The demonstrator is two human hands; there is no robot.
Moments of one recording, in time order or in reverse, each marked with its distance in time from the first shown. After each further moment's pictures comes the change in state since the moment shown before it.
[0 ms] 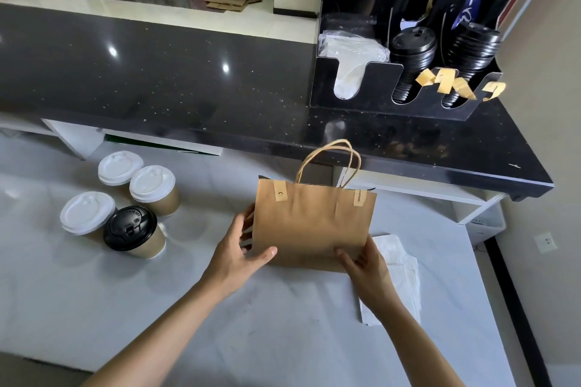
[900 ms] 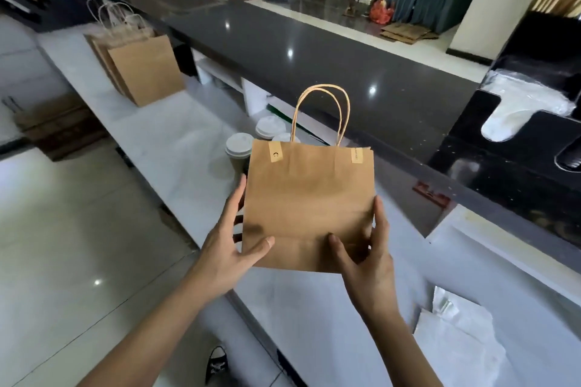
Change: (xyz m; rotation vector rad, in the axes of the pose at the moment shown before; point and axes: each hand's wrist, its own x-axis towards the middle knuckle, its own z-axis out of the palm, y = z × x) left_hand -0.179 0.046 -0.029 0.092 0.646 -0.017; right_hand -0.059 -0.099 0.070 -0.088 -0.381 -0.373
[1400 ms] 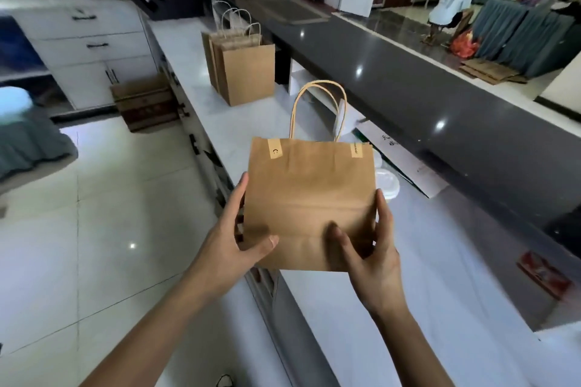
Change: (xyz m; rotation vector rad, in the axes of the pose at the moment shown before) left_hand -0.004 -0.032 -0.162 -0.070 0.240 -0.068; right_hand 0.038 -0.094 0.157 0.018 -0.245 -0.154
